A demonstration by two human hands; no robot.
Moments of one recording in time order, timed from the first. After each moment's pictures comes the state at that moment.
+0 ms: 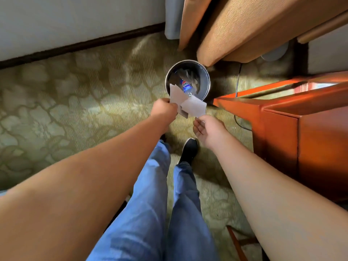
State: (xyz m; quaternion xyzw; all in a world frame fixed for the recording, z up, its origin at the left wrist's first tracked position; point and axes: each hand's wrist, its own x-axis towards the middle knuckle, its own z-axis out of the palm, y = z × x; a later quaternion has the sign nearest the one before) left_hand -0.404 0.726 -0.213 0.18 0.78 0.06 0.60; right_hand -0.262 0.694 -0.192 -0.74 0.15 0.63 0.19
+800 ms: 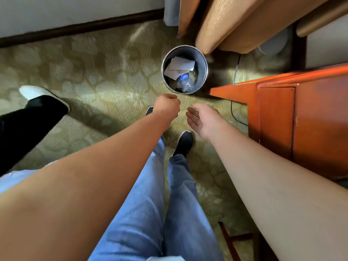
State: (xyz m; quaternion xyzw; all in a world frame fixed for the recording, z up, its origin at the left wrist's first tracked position) left_hand -0.370 0.670 -0.200 0.12 0.77 0.11 0.62; right_hand -0.251 0.662 -0.175 -0.73 0.07 0.66 0.16
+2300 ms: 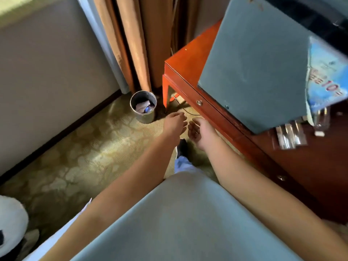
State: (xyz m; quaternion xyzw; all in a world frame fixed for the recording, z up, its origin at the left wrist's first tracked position) left_hand -0.331 0.331 0.148 0.31 0.58 0.19 0.73; right_hand -0.245 0.272 0.142 -0.59 0.20 0.56 0.54
